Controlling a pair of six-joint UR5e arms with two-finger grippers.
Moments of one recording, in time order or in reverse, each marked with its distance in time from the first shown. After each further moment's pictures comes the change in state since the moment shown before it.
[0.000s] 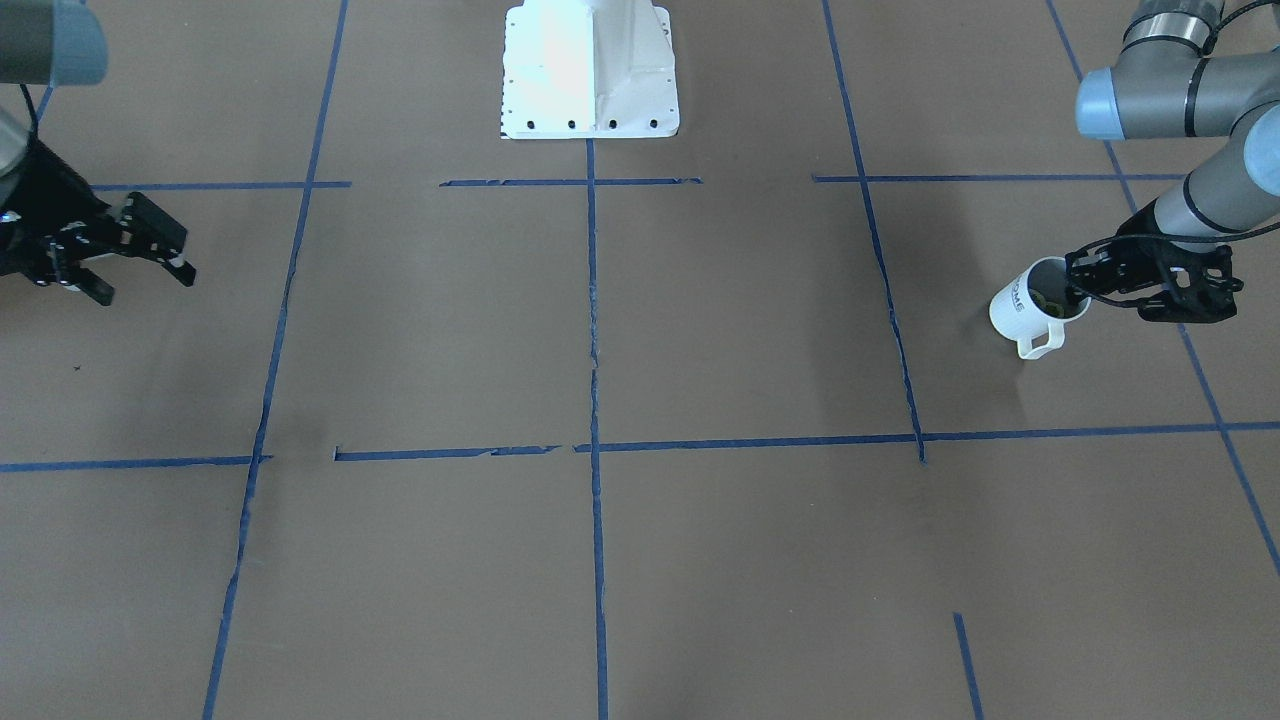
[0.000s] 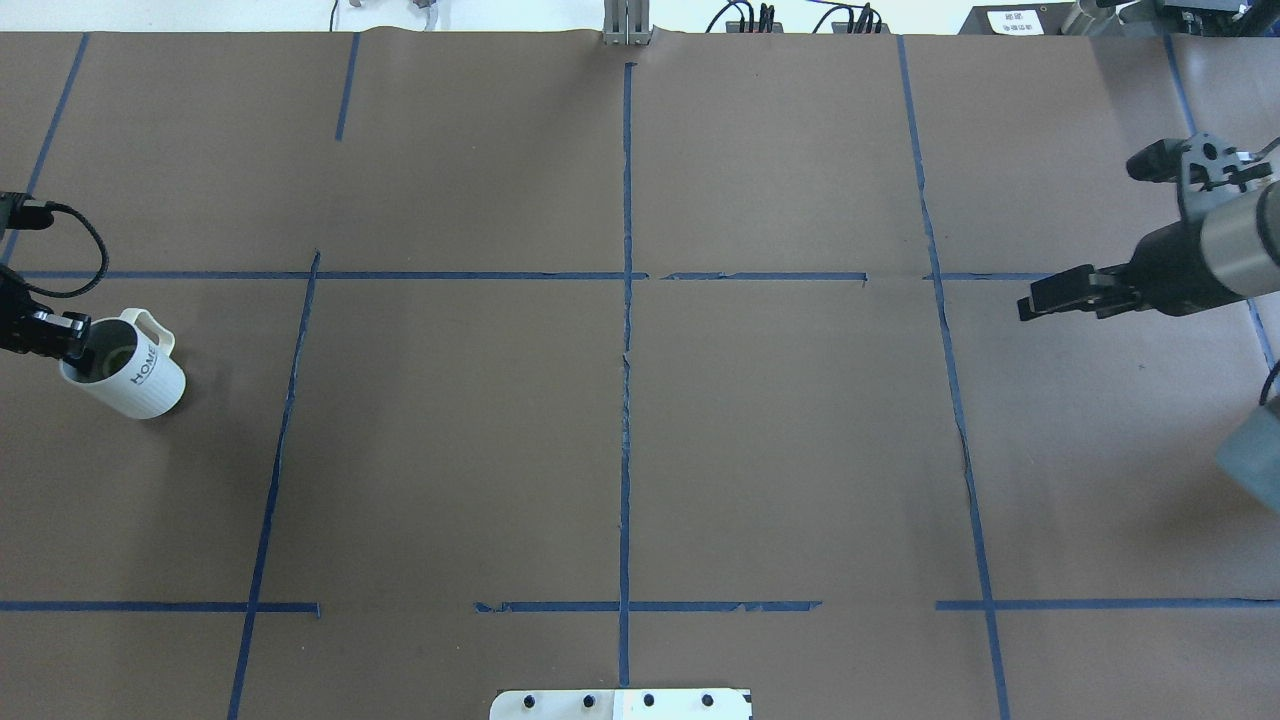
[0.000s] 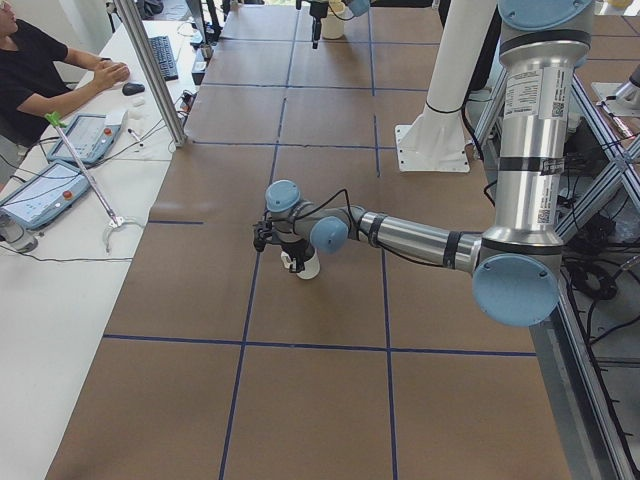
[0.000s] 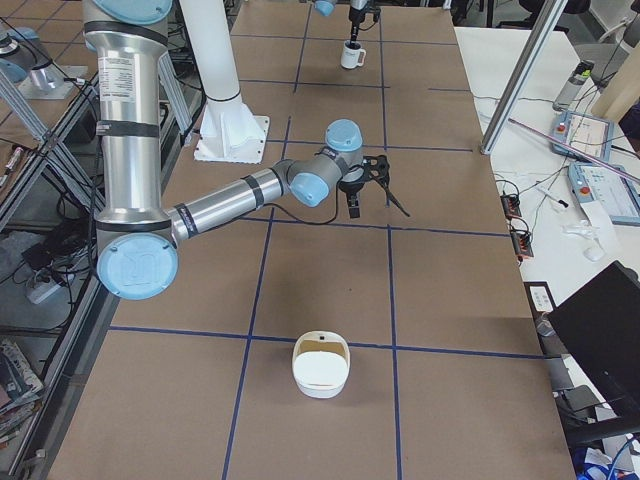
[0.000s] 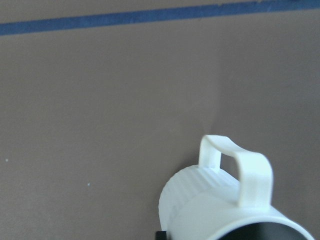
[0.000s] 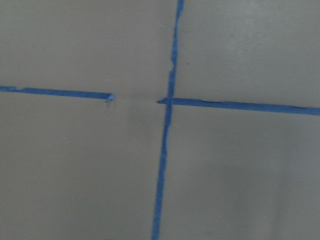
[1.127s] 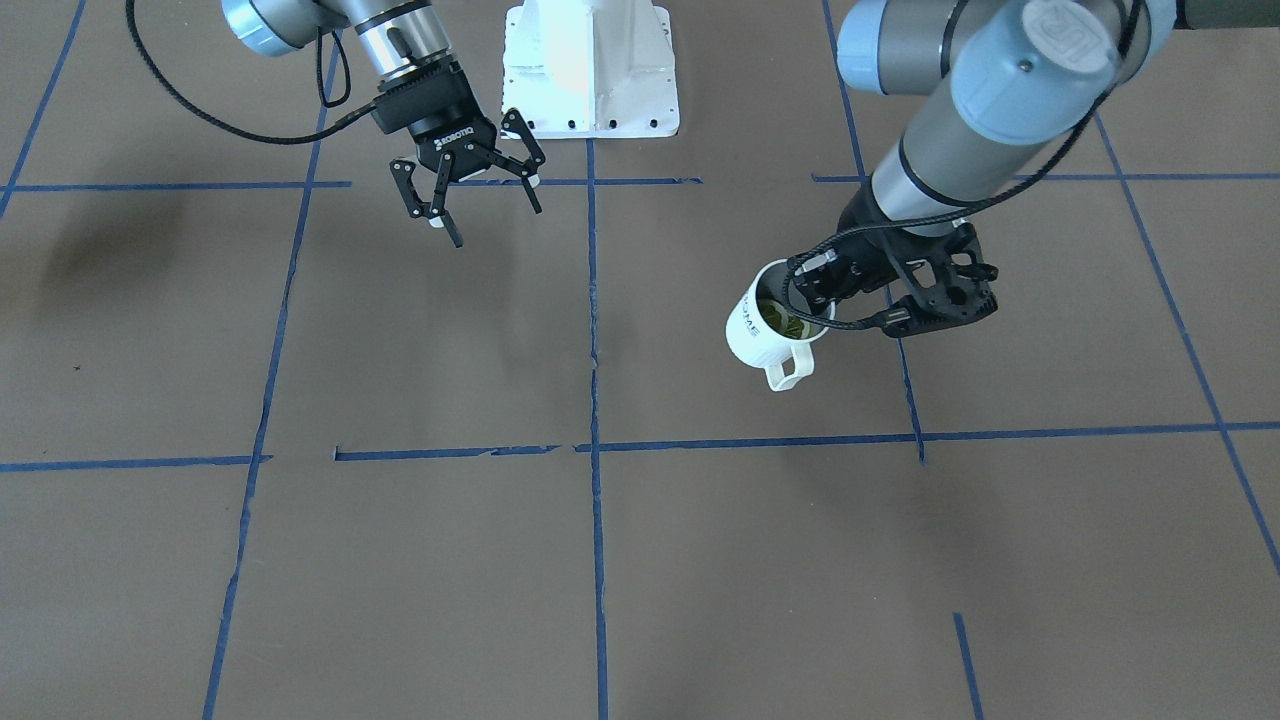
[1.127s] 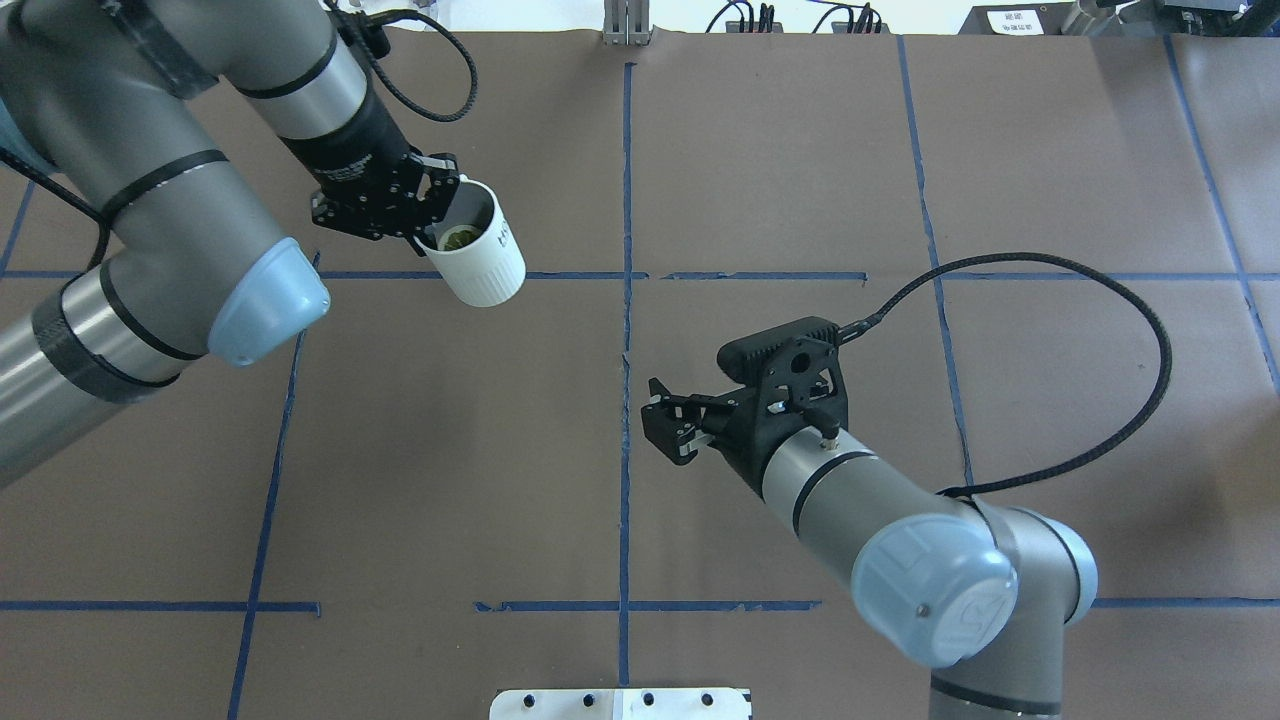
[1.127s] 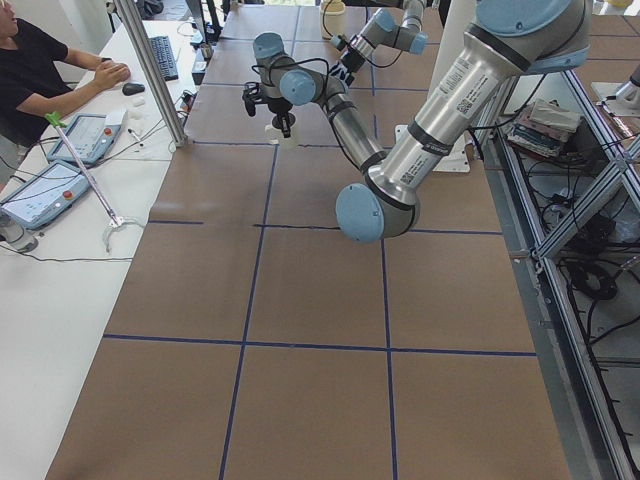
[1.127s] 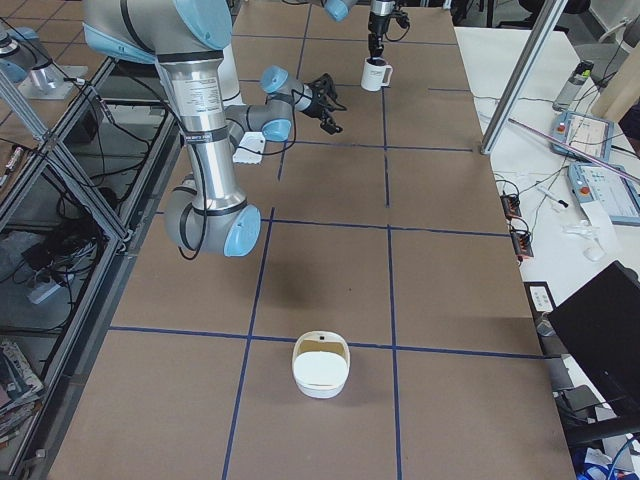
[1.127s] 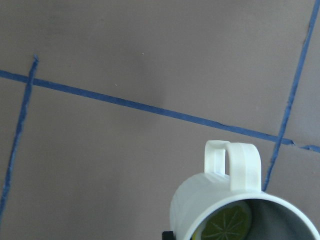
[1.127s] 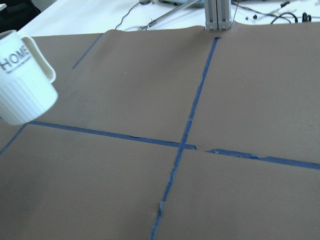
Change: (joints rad) left arm 0.198 -0.669 -0.047 0.449 0.022 -0.574; right arm -0.709 0.326 0.056 0.040 -1.110 0.039
